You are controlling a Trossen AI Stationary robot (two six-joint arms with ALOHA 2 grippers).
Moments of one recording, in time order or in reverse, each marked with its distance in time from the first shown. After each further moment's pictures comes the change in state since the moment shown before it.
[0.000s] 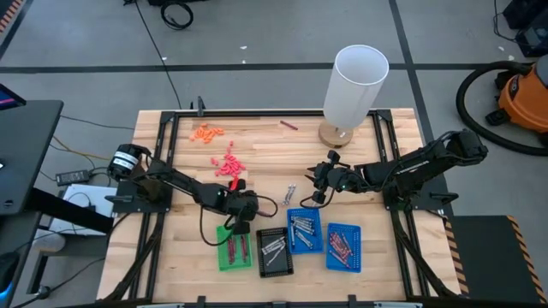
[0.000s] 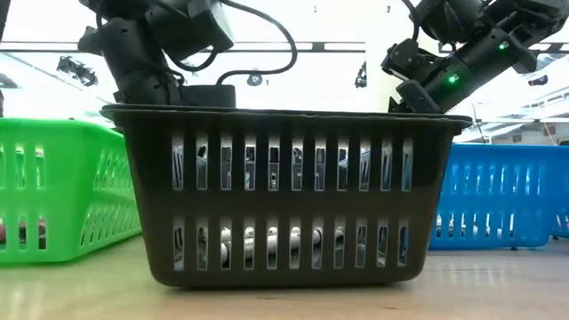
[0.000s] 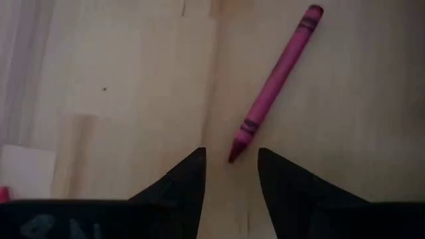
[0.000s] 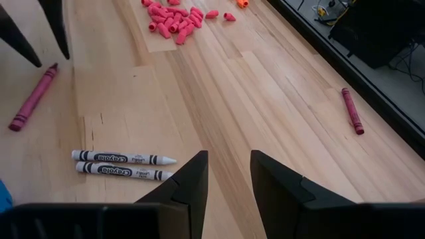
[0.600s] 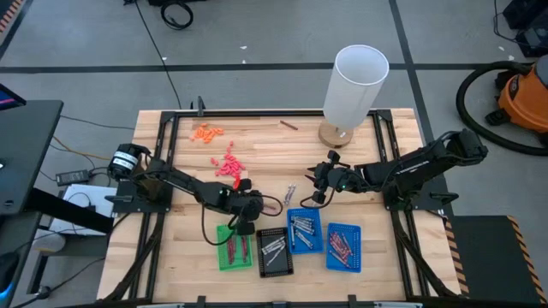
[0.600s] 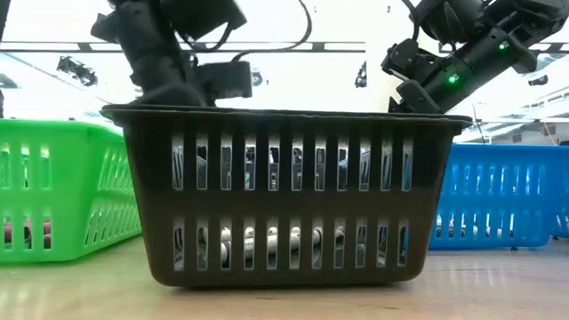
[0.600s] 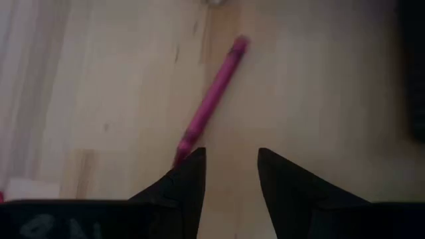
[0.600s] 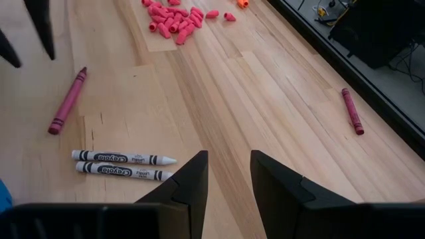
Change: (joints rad) left arm 0.007 -0.004 0.057 0.000 0.018 0.025; right arm 0.000 0.000 0.000 0.000 0.000 -0.002
